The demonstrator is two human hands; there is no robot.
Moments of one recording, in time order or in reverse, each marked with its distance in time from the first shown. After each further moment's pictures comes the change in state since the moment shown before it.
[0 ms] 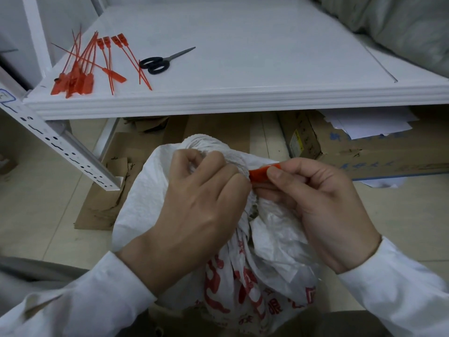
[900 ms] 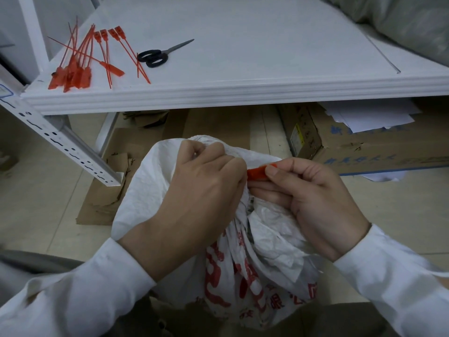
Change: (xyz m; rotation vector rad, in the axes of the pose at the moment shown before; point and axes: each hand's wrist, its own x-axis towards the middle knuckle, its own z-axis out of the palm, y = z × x) left_hand 0.007 -0.004 0.004 -0.106 -0.218 -0.126; right_hand 0.005 0.007 0.000 0.117 0.038 0.193
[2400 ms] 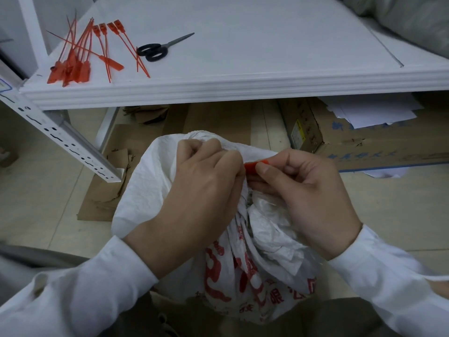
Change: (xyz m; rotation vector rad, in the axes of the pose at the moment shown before) left_hand -0.005 0.004 0.004 -0.084 0.056 -0.088; right_hand 0.002 0.010 -0.002 -0.364 -0.002 -0.298
